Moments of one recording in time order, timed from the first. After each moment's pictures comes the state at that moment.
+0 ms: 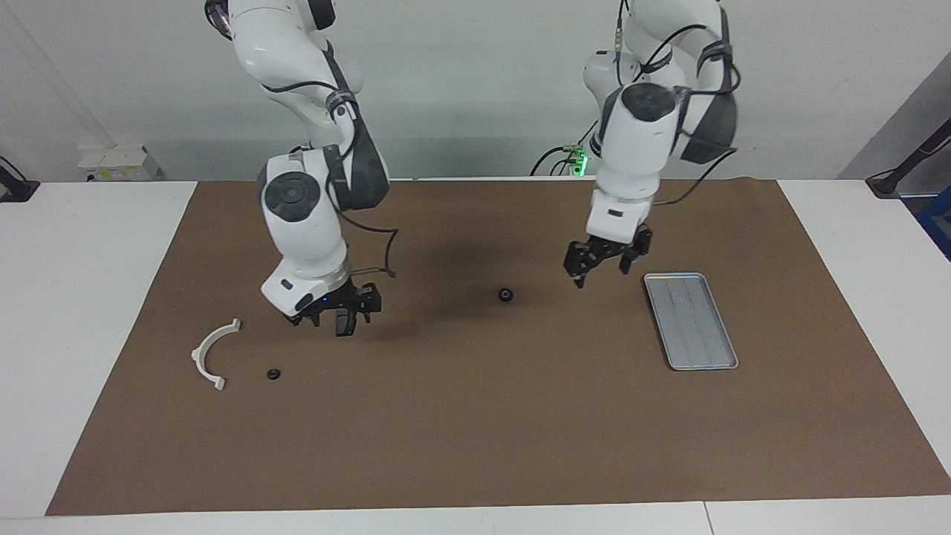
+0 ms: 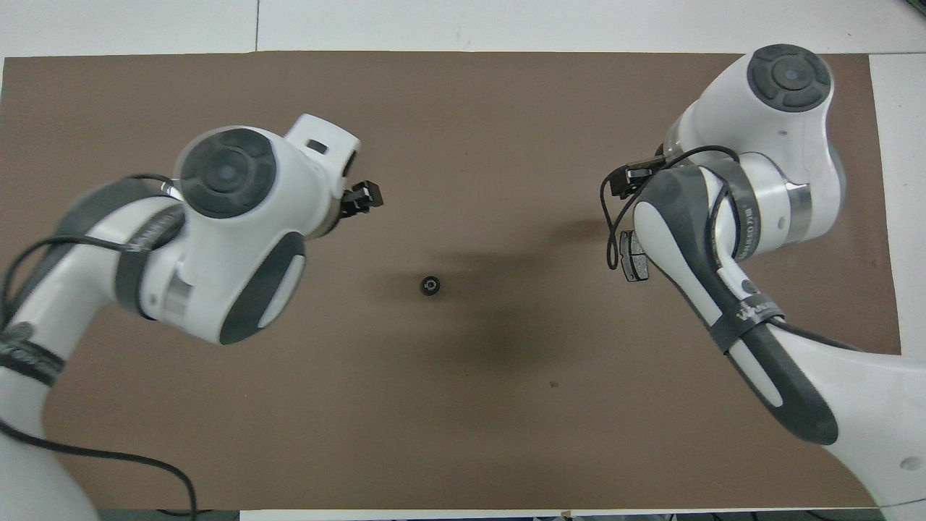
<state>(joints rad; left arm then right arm) -0.35 0.06 0.08 -1.70 0.07 1.97 -0.50 0.24 0.36 0.11 -1.64 -0.08 1.98 0.47</state>
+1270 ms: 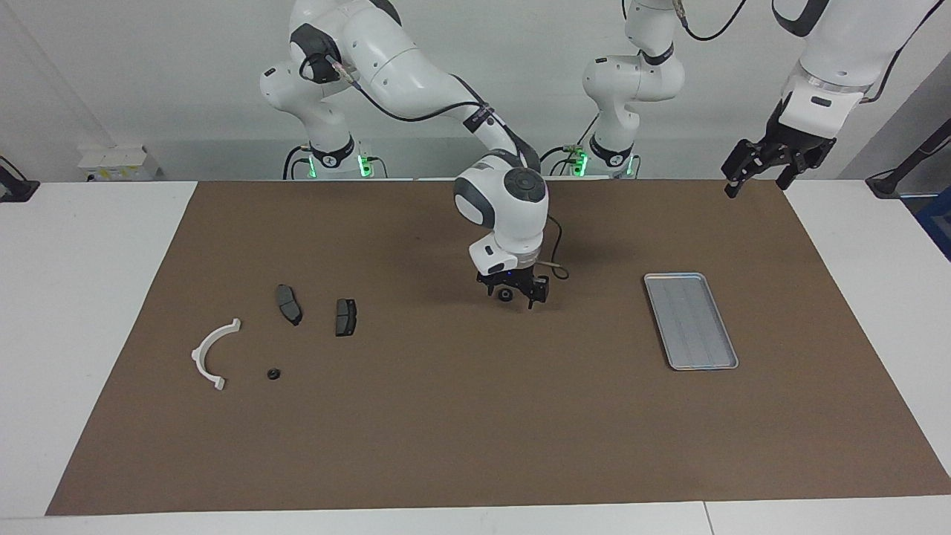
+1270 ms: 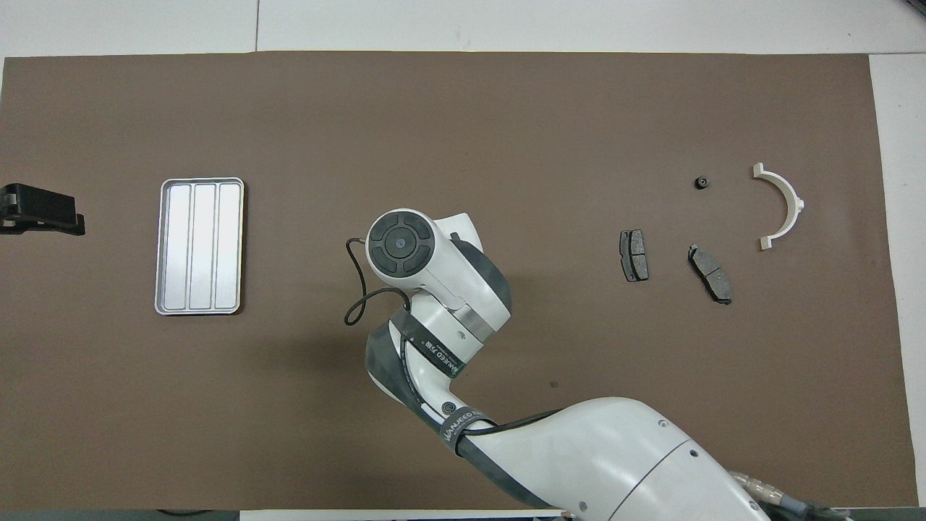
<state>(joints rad) -0.11 -0.05 0.07 -1.58 0.03 1.55 -0.12 0.62 0.62 0.10 -1.52 -0.10 2.16 1.19</state>
